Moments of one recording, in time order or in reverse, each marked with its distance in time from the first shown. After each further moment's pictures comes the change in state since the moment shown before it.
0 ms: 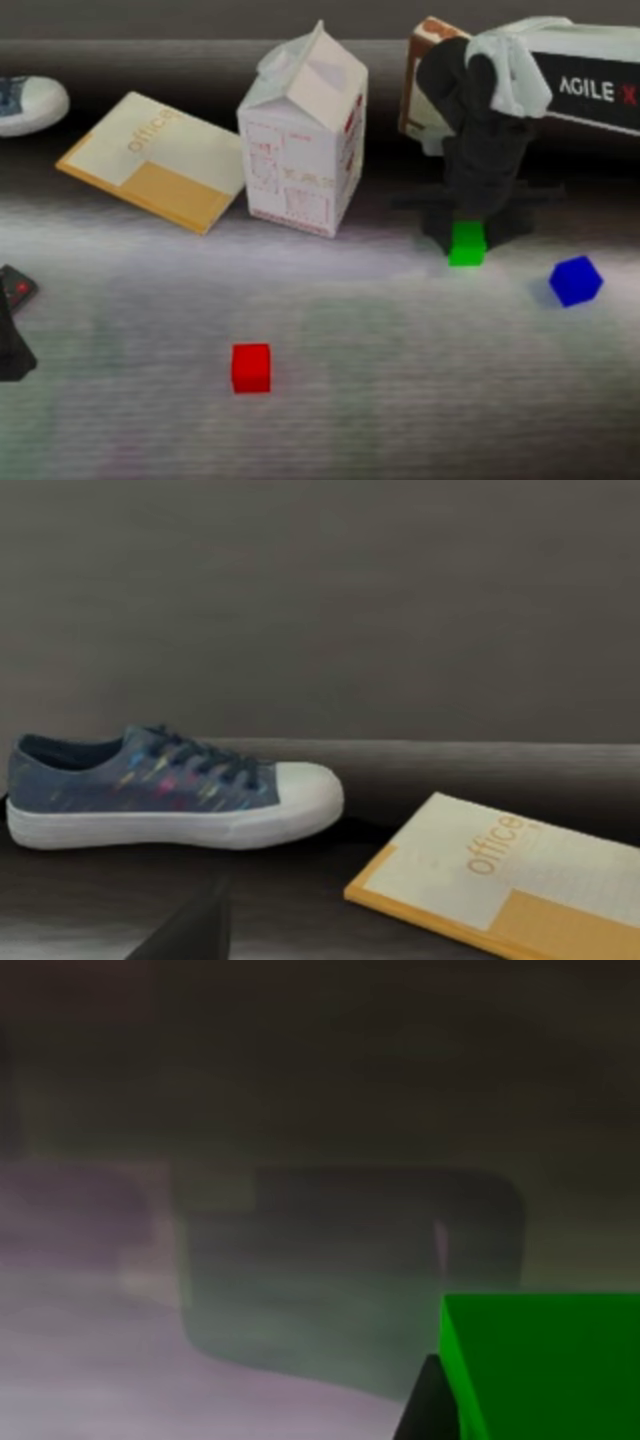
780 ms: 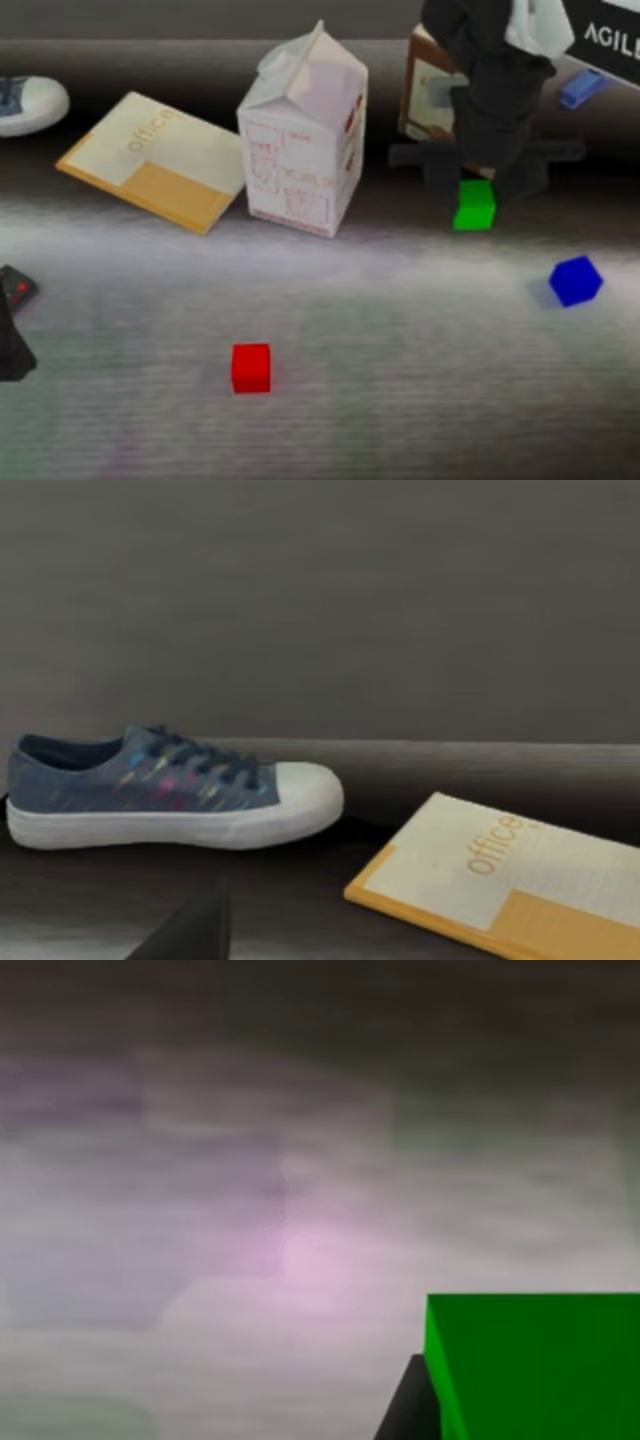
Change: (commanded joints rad) left arm 0.000 0.000 0.000 0.000 0.000 0.000; right arm 0.005 -0.078 0.175 -0.239 0.006 -0.005
